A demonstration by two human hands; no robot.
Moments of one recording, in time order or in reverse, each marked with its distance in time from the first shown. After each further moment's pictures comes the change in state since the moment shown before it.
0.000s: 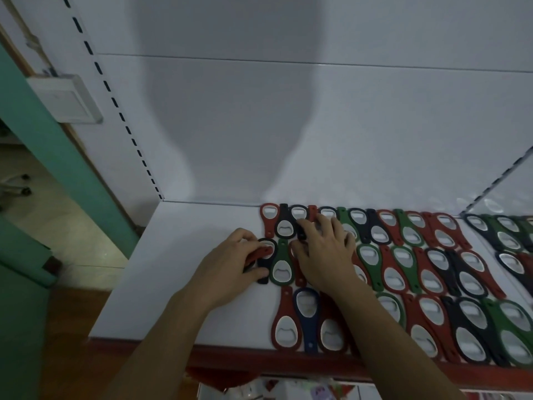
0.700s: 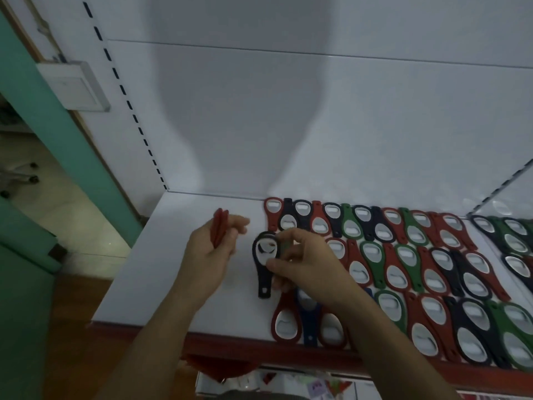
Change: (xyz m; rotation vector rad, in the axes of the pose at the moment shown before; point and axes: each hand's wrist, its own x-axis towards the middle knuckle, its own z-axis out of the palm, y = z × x) left_hand -0.025 0.007 -0.013 -0.834 0.408 -0.118; right_hand -0.039 -0.029 -0.032 0.967 -0.374 -0.141
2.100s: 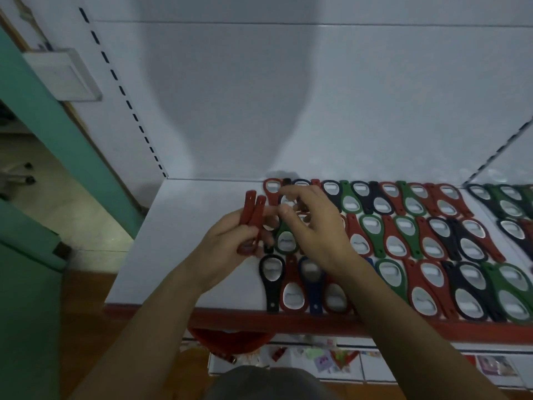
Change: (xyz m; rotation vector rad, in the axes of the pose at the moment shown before) left_hand -0.010 0.017 0.003 -0.367 -0.457 -0.277; right_hand 0.008 0.009 0.001 -0.395 0.397 -0.349
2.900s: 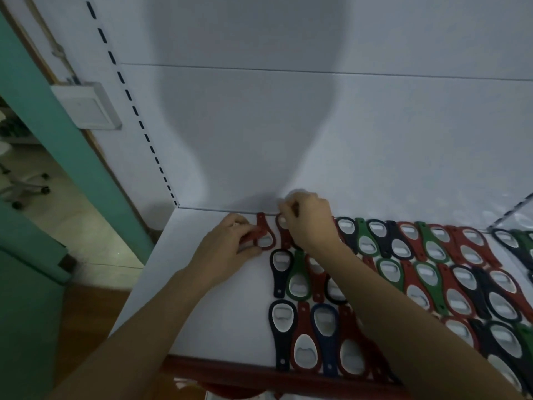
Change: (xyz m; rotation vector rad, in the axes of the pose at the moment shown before) left_hand 0.067 -0.009 -0.070 1.235 0.257 0.208; right_hand 0.106 0.022 0.035 -0.230 0.040 0.022
